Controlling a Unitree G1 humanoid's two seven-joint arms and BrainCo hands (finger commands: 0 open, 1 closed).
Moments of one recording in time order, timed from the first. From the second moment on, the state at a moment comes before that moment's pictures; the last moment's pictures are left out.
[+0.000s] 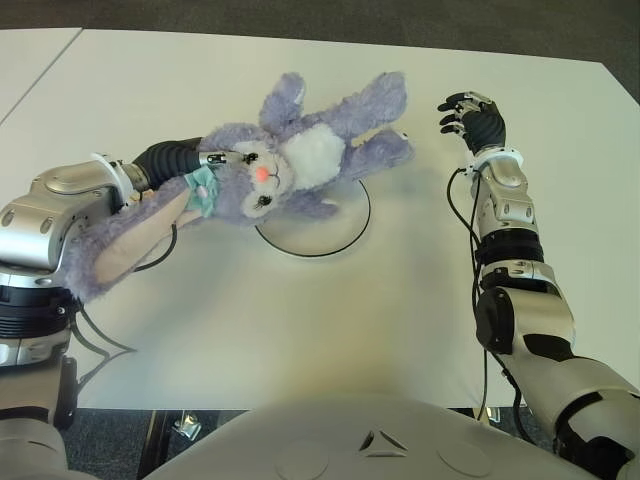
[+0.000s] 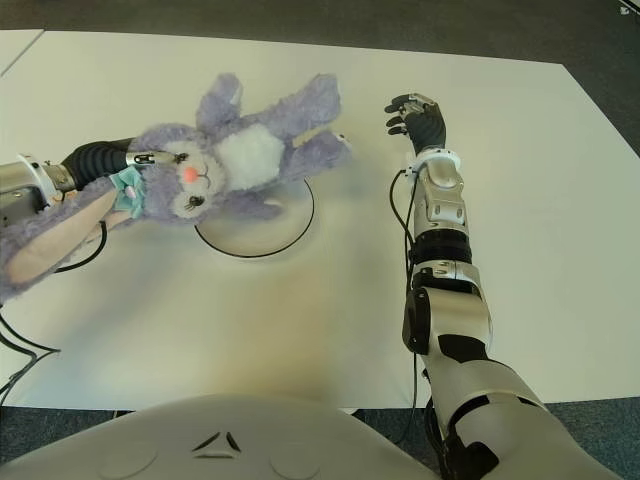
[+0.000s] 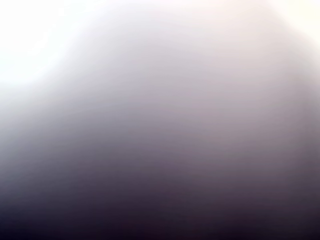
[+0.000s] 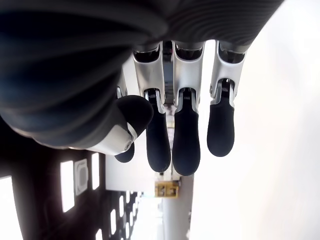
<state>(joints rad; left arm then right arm) -0.30 0.75 0.09 -0.23 -0.46 0.81 -0.69 -0.72 -0.29 -0.22 0.71 0.11 0.03 0.08</state>
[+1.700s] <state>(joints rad) -0.27 0.78 -0.09 -0.19 -0.12 0.25 -0.77 -0.72 -0.30 -0.22 0.75 0.11 0.03 0.13</state>
